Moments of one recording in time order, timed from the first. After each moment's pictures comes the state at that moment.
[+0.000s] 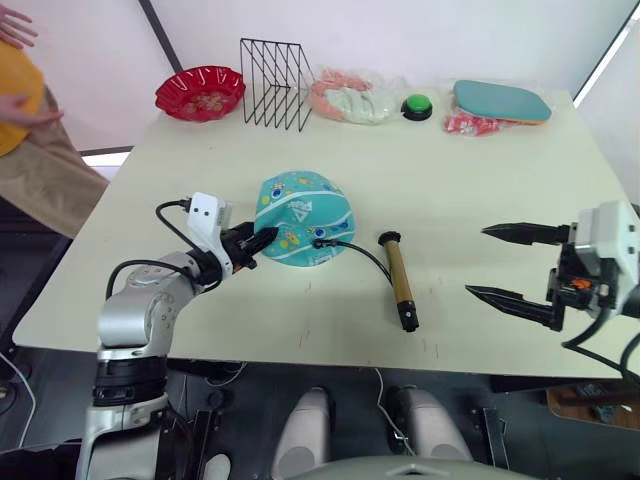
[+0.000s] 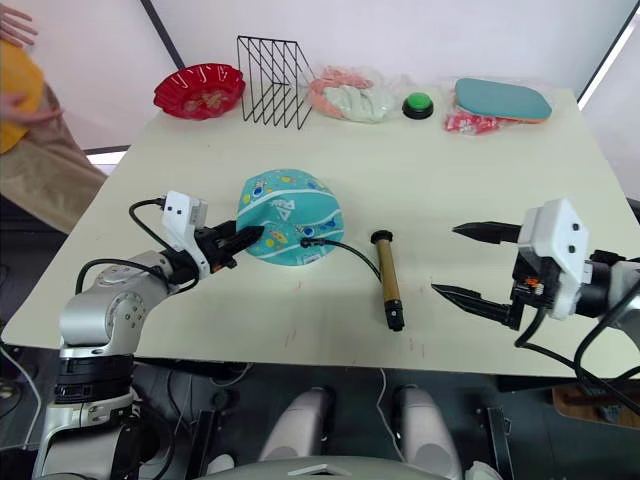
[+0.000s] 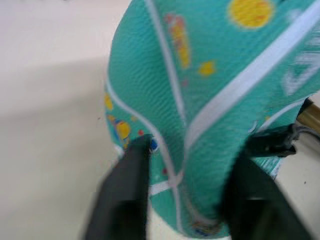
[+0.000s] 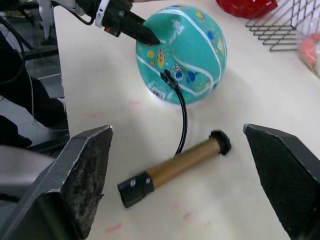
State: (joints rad) left arm -0.29 0.58 0.23 -0.11 -0.46 0.75 -0.60; right arm -0.07 -0.80 -0.51 -0.73 0.68 0.79 1.08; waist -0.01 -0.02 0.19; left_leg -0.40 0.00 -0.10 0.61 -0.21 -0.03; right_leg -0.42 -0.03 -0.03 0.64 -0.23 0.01
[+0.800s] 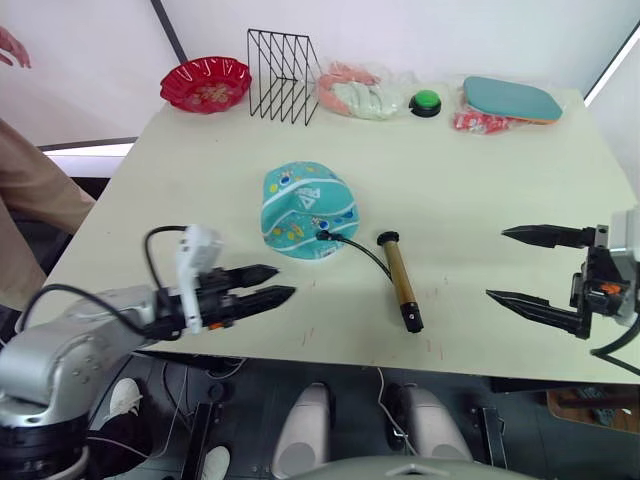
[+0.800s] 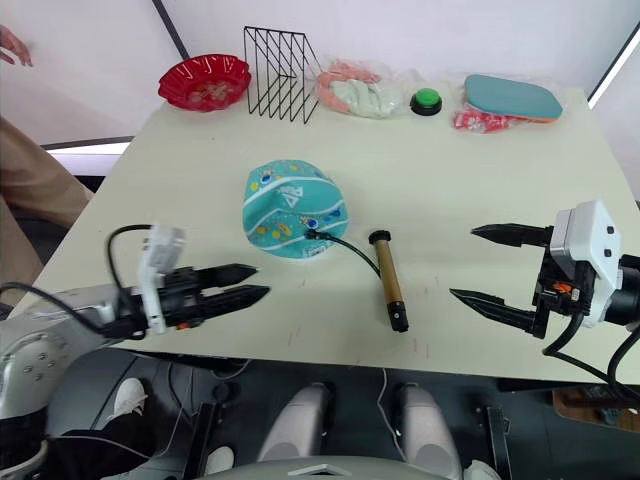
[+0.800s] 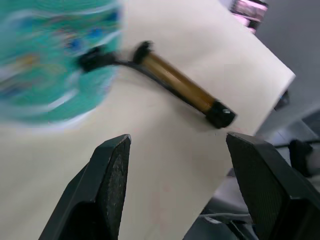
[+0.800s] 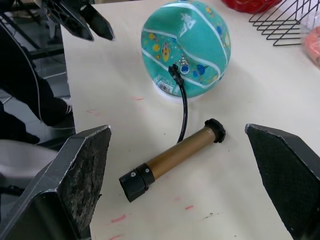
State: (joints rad) left arm -0.12 0.77 0.26 -0.51 -0.91 1.08 -0.77; right arm 0.04 -0.91 -0.54 -0.67 0.77 0.68 1.06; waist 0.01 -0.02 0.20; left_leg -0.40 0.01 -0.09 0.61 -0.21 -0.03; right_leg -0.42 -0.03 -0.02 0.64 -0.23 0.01
